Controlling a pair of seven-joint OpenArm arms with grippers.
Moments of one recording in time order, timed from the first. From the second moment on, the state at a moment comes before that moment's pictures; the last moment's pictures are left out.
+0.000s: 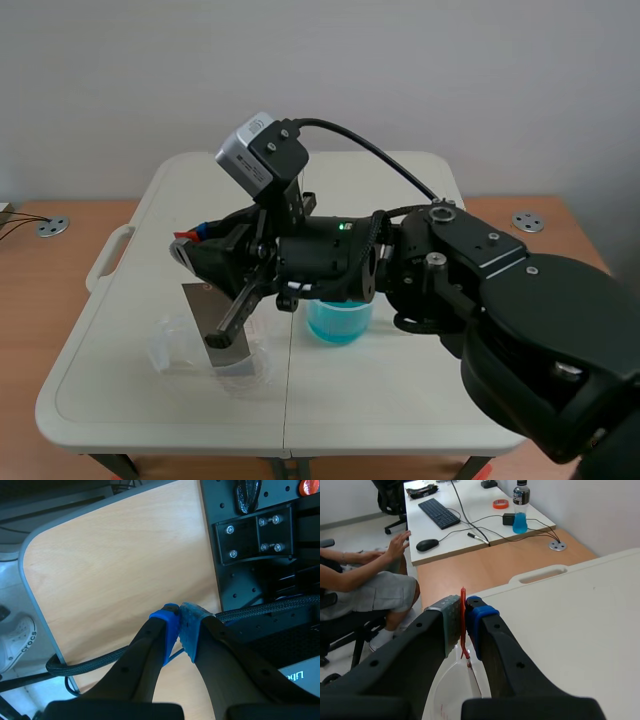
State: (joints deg) left arm 45.1 -22.6 10.6 67.5 -14.2 -13.5 -3.2; right arm 9.7 8.8 -32.4 77.4 12.3 45.3 2.2
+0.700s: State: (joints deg) left arm 45.1 -22.6 10.6 67.5 -12.4 -13.7 -2.4; right arm 12.8 8.9 -32.3 76.7 12.3 43.3 2.6
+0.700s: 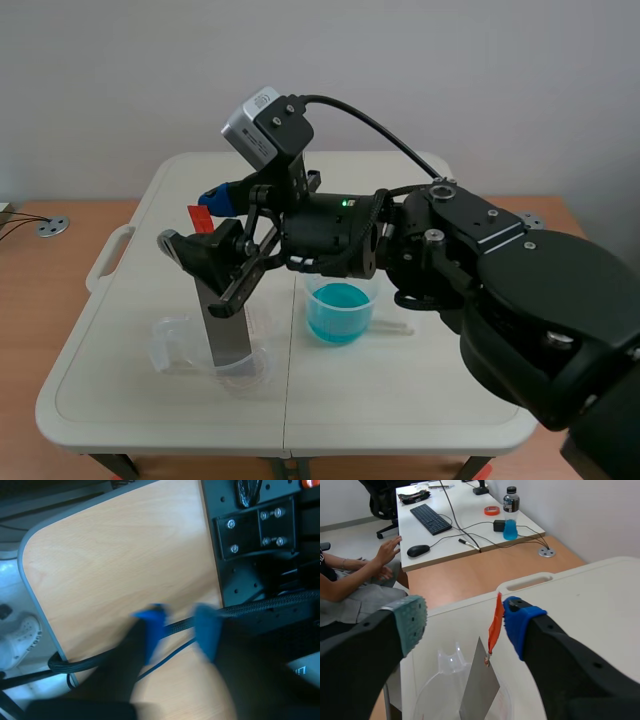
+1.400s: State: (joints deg) left arm 45.0 -22.6 10.5 67.5 -13.2 -13.3 -2.4; right arm 12.9 13.2 -20.5 83.6 14.6 41.6 2.5
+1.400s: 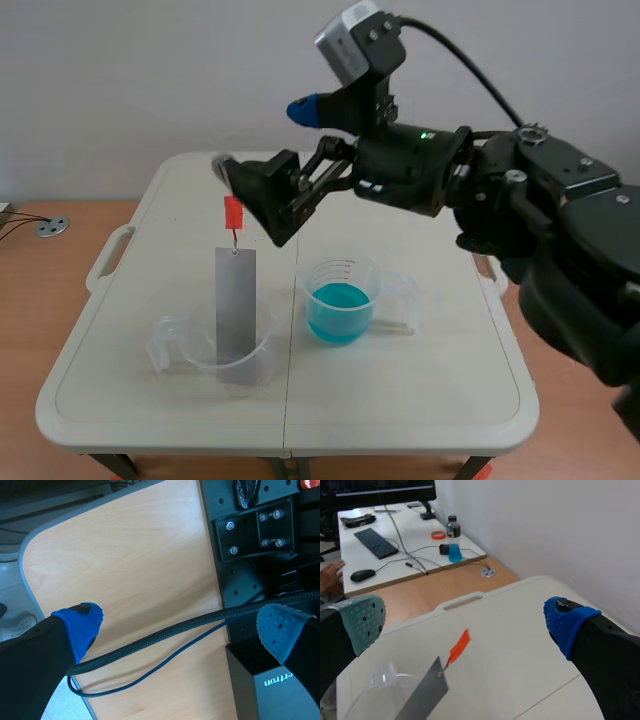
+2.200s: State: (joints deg) left arm 60.8 -40.5 -29.7 97.9 -22.2 -10.4 -16.6; right arm -15.1 26.1 -1.3 103.4 19.0 40.1 0.4
